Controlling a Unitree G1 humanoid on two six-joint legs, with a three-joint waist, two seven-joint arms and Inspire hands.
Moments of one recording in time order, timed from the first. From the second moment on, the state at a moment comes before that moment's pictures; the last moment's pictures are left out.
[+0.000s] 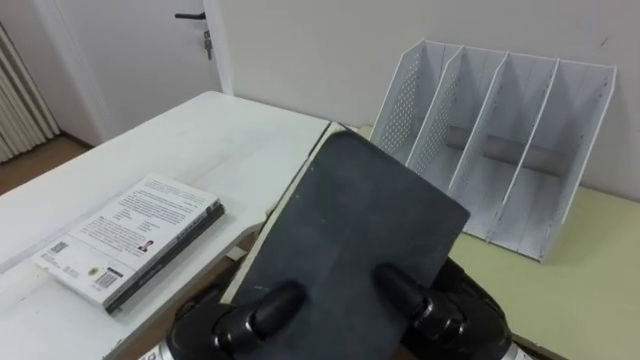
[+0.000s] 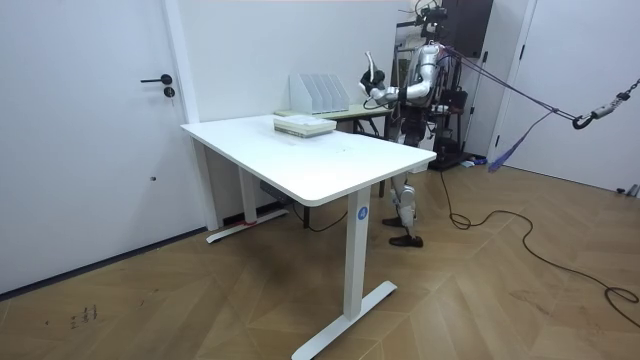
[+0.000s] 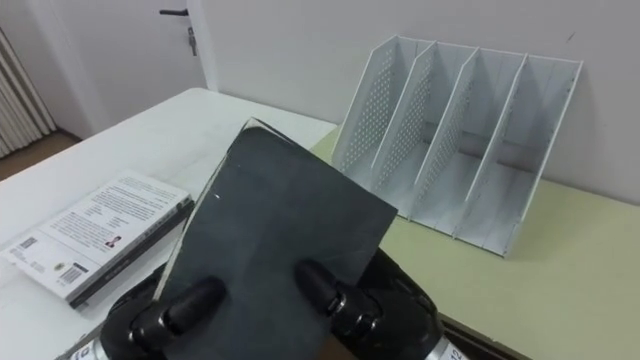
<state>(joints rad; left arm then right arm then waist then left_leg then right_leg) 0.03 0.46 -0.12 0.02 -1.13 0.33 -0.92 0.10 -0.39 0.17 -0.09 1.18 0.25 0.73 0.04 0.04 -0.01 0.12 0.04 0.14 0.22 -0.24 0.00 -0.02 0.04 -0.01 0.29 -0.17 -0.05</state>
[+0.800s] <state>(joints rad) 0.07 0.49 -0.16 0.30 -1.10 0.32 -0.90 0.10 -0.47 0.16 -0.06 1.05 0.26 0.67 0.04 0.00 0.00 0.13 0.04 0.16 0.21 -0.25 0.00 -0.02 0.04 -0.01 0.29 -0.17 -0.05</state>
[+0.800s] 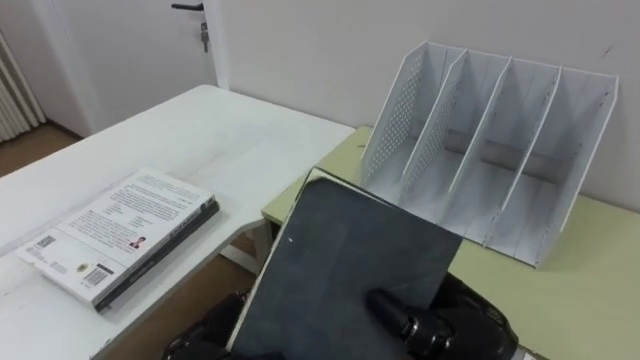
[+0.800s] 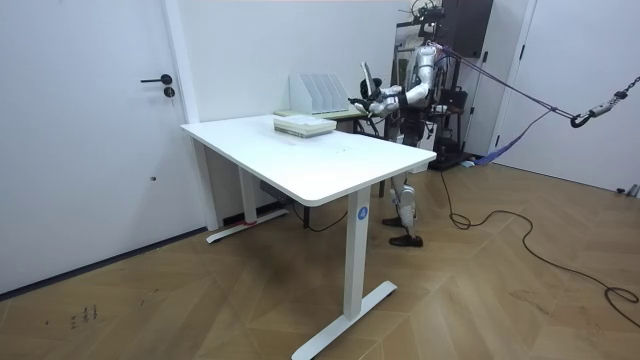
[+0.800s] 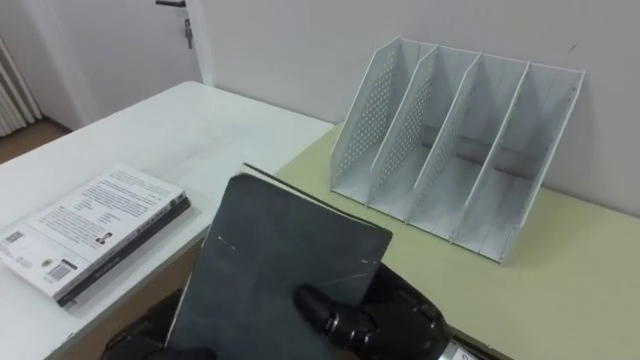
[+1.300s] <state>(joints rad) 0.16 0.45 -0.20 0.47 -0.90 0.31 -0.88 0.09 -0.46 0.10 -0.06 1.01 0.26 0.60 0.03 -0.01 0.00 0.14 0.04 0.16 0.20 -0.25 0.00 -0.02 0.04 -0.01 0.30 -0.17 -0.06</state>
